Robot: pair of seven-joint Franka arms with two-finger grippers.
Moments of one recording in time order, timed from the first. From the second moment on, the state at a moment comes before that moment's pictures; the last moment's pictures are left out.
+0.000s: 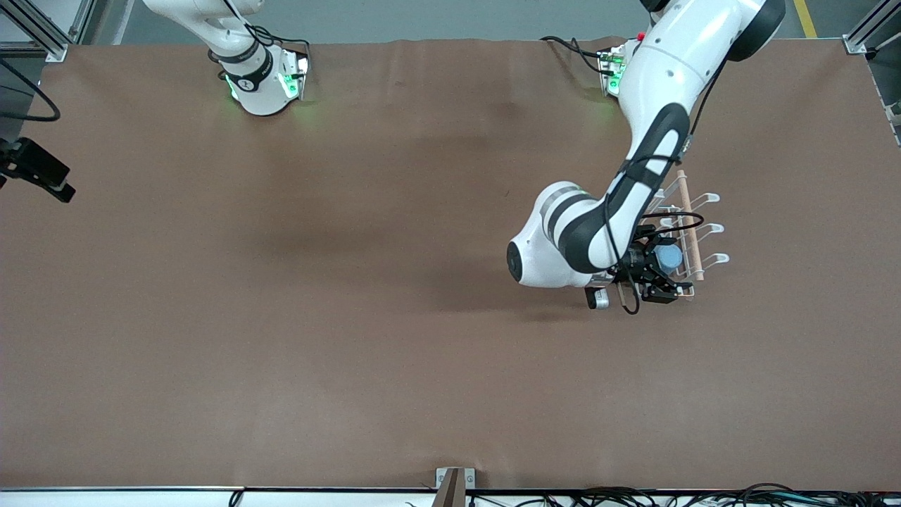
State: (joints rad) left arm -0.37 0.73 -0.28 -1.38 1.06 1.17 0.62; right arm 0.00 0.02 -0.01 -1.40 -0.05 1.54 0.17
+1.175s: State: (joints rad) left arm -0.17 0.31 -0.32 -1.15 0.38 1.35 -0.11; right arm 0.00 0.01 -0.11 -1.44 0.01 1.45 0.05
